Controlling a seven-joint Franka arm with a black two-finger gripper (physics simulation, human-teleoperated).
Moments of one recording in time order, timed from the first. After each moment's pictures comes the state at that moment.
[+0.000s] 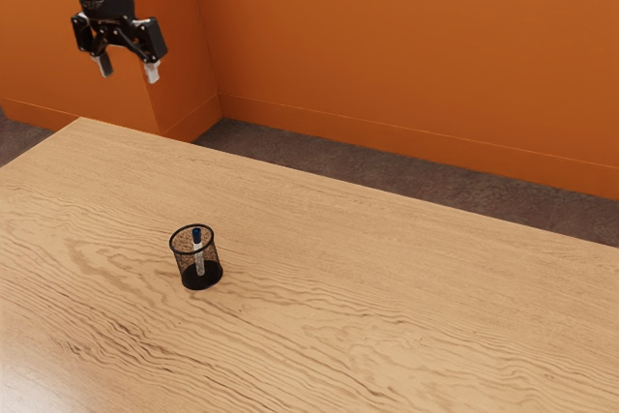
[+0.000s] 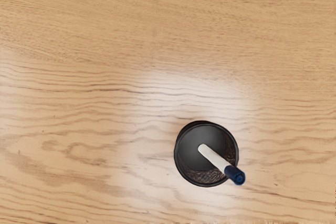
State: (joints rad) arm -0.02 0.11 0.19 -1.37 0.01 1.51 0.06
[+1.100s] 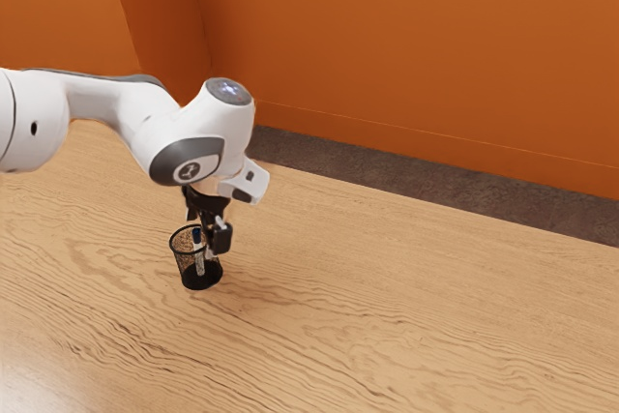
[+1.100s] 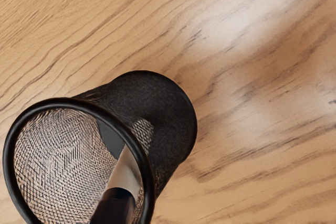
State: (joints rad) arm -0.16 0.11 0.05 -2.11 0.42 2.08 0.17
